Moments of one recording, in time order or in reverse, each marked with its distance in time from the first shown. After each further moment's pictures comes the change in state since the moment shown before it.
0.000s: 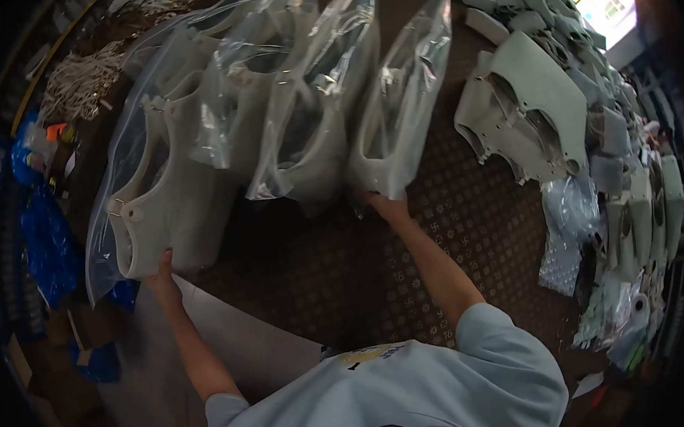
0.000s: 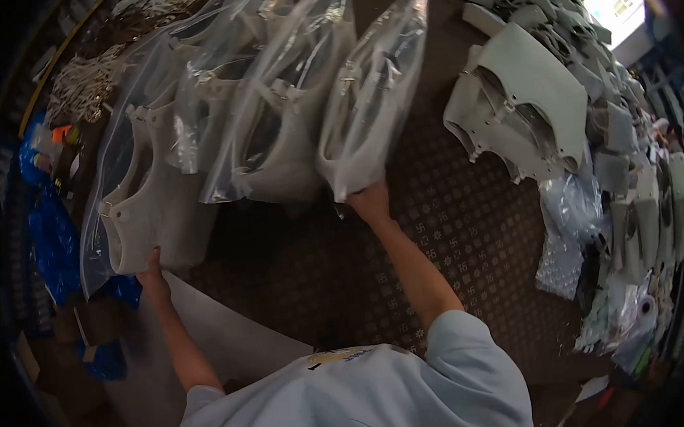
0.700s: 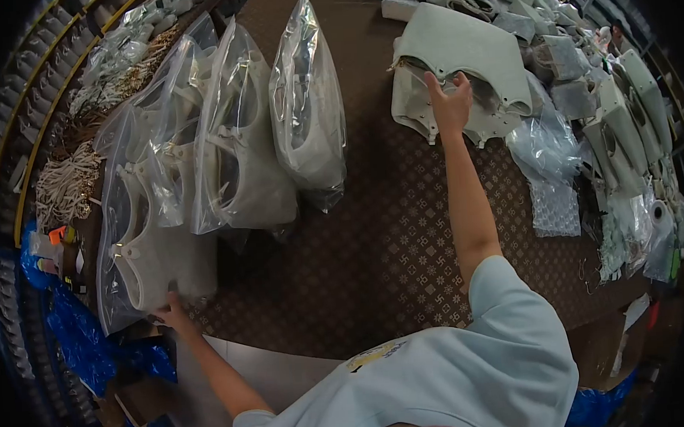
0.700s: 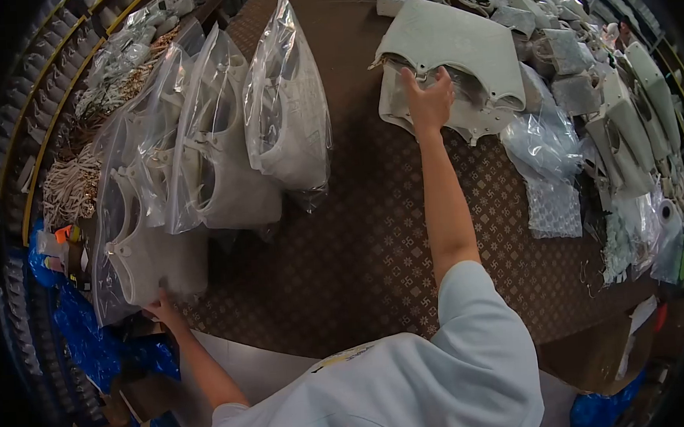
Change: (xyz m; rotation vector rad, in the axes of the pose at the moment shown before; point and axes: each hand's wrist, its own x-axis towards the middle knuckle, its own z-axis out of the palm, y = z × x) left_hand 0.018 -0.002 0.037 0.007 0.027 0.183; right_hand 0.071 -0.110 -0.243 -0.229 0.894 0.126
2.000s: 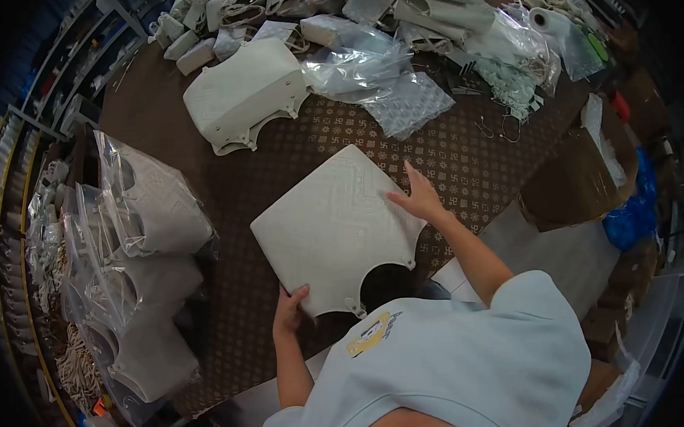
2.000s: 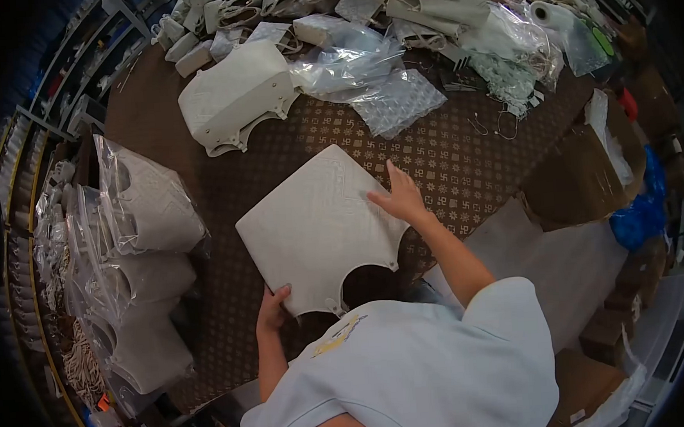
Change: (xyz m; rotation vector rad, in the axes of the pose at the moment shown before) left_hand -0.307 0.055 0.169 -0.284 -1.597 -0.763; right_hand -0.219 0.207 -0.311 -0.259 -0.298 0.306
